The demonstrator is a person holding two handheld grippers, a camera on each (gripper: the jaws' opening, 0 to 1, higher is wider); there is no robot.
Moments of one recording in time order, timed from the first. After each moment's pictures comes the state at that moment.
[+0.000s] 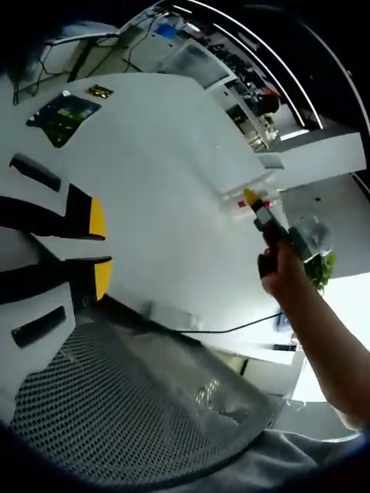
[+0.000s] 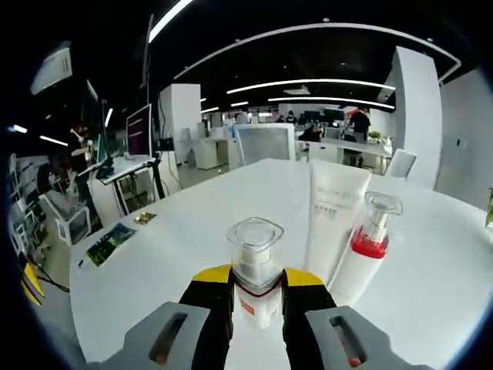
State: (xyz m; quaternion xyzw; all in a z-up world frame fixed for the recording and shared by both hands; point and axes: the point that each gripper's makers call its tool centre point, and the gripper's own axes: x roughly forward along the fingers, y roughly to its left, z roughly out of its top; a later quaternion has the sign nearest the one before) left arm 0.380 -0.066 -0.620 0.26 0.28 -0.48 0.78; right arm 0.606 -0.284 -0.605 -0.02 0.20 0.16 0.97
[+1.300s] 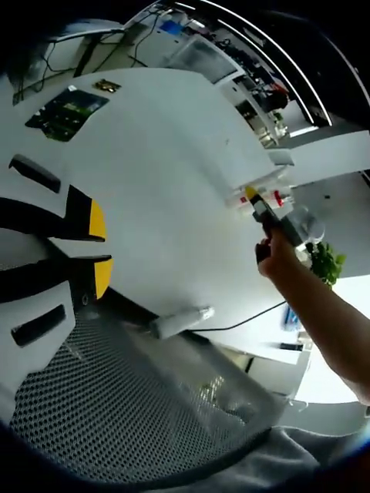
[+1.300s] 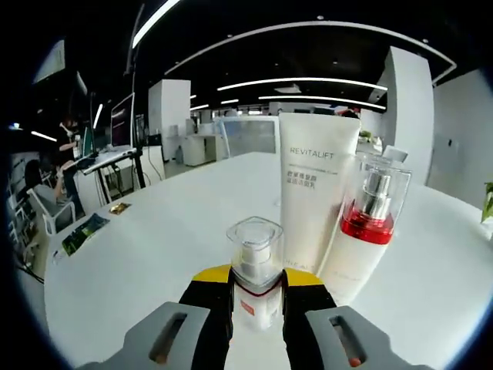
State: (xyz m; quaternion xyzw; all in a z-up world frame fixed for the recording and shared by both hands) left arm 0.376 -0.063 -0.631 0.27 0.31 -0.48 0.77; right arm 0.632 -0.302 -0.644 -0.03 0.20 0.13 0.97
